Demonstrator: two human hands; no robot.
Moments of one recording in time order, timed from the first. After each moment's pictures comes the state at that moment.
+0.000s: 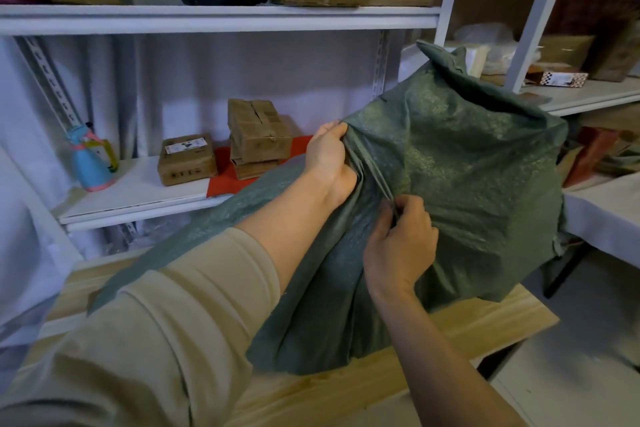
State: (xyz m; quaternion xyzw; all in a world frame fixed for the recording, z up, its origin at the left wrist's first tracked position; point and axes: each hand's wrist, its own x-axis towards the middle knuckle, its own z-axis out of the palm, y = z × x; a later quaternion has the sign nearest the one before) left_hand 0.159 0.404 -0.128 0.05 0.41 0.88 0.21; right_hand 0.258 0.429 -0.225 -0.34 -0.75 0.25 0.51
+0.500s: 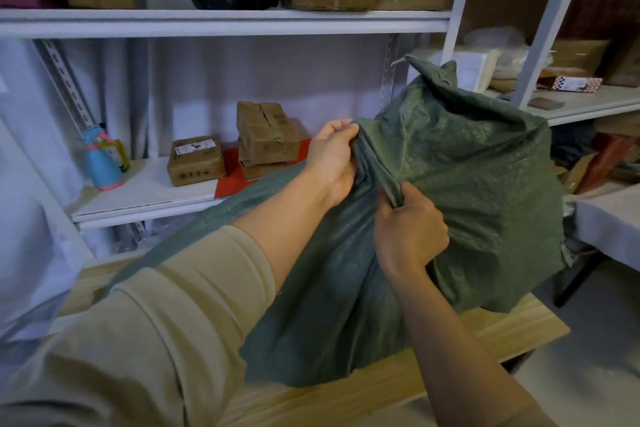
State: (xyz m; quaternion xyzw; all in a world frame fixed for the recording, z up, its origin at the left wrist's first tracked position) left_hand 0.158 0.391 -0.122 0.12 0.50 0.84 0.17; right_hand 0.252 0.437 -0.192 -0.37 -0.79 0.26 0.42
